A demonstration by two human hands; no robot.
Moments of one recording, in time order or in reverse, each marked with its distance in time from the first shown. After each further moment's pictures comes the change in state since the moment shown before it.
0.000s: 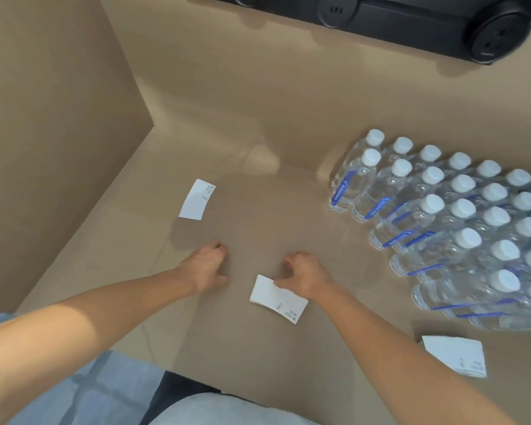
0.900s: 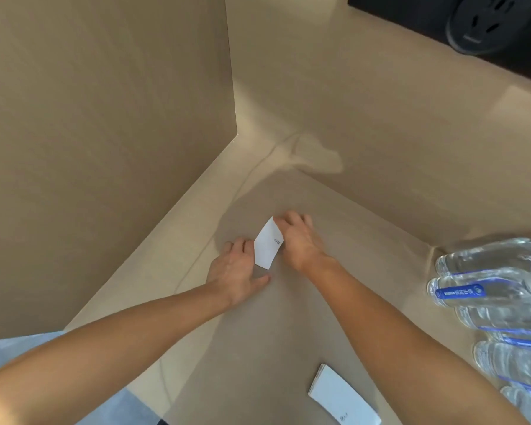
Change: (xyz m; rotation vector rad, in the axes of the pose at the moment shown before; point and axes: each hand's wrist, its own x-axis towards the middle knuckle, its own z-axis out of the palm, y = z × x) left_hand 0.059 -0.091 -0.051 -0.071 0.220 -0.364; right_hand 0.208 -0.169 -0.039 -0.221 0.030 -0.338
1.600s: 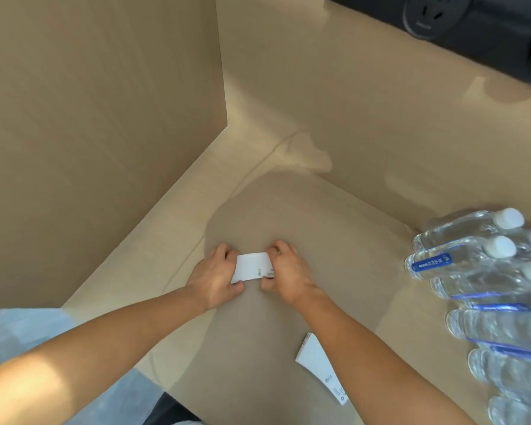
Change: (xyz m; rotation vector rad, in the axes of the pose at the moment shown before) left_hand -0.050 -0.017 0.014 0.014 -0.080 0.109; right_hand -0.083 -0.010 0.051 0.064 -0.029 -0.002
